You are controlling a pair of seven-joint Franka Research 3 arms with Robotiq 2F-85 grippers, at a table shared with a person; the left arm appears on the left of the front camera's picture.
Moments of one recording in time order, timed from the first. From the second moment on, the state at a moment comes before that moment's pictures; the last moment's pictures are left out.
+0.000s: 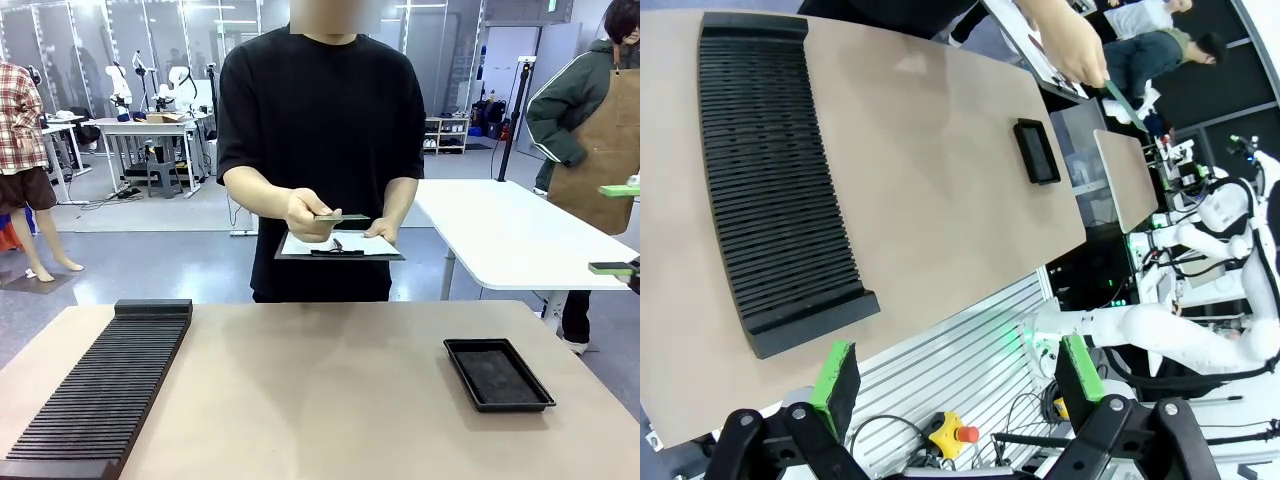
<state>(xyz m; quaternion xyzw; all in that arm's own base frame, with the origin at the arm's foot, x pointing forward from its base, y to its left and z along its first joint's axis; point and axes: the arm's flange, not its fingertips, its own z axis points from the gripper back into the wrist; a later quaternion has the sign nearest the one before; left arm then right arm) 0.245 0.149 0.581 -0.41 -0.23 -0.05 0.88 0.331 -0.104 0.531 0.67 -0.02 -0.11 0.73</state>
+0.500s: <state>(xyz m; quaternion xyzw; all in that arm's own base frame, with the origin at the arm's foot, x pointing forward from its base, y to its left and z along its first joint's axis) 0.245 0.149 0.581 -0.41 -0.23 -0.05 0.88 0.378 -0.030 0.537 0.68 0.05 -0.11 0.72</state>
